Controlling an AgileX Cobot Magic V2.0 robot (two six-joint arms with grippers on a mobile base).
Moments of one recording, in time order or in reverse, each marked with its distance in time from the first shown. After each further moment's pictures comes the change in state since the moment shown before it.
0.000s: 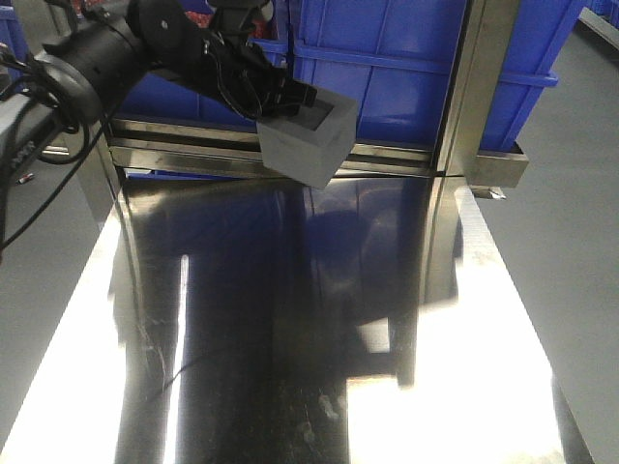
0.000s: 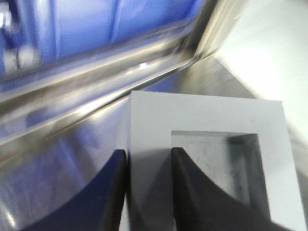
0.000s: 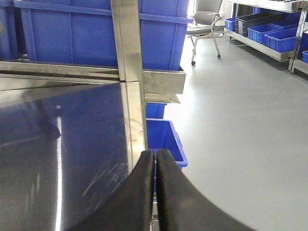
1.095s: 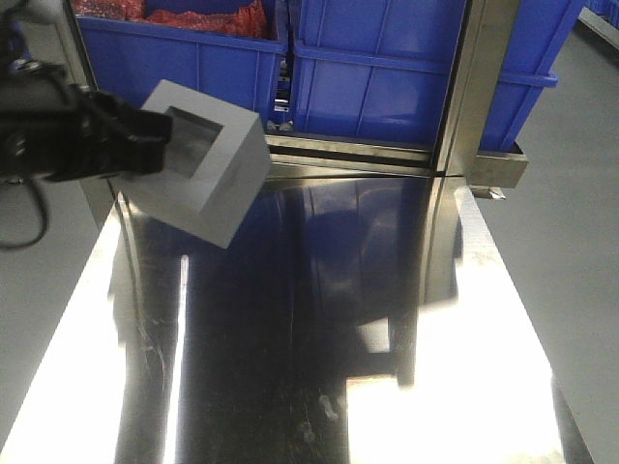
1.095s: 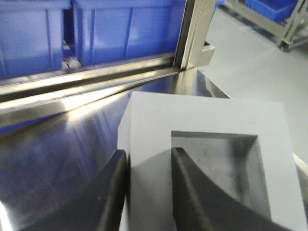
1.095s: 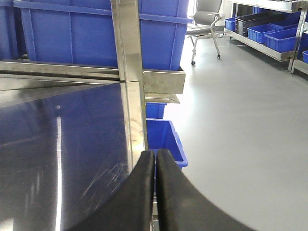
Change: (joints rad) left arm -0.004 -0.998 1.107 0.019 -0.364 0.018; right arm 0.000 0.000 0.000 0.000 0.000 0.000
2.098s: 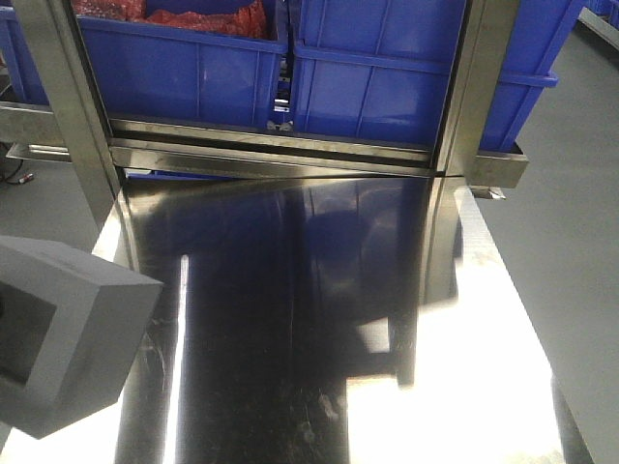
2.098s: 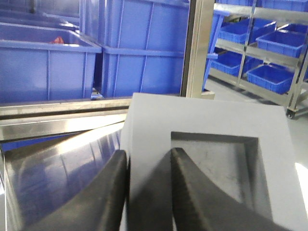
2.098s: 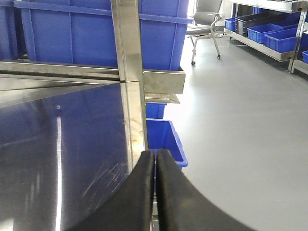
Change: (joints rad) left arm 0.000 -0.788 0.670 -0.007 -0.212 0.019; right arm 0.000 0.000 0.000 0.000 0.000 0.000
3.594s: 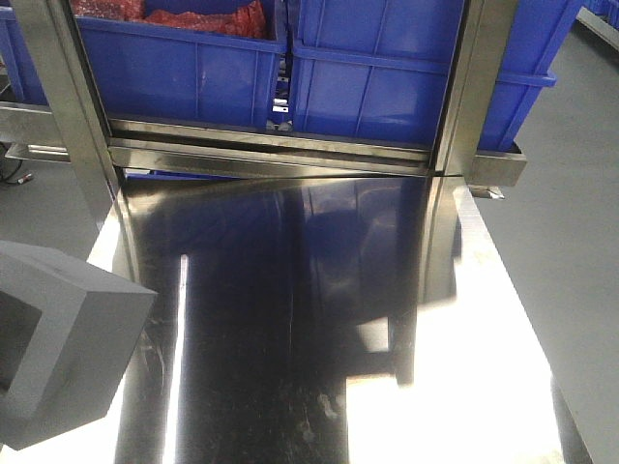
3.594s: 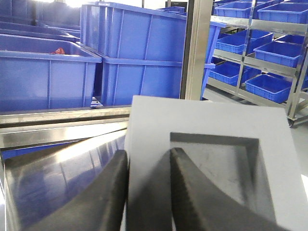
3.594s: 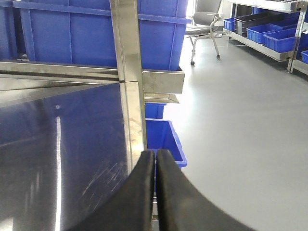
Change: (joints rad) left arm 0.000 -0.029 0.004 -0.002 -0.005 0.000; right arm 0.000 0.000 0.000 0.000 0.000 0.000
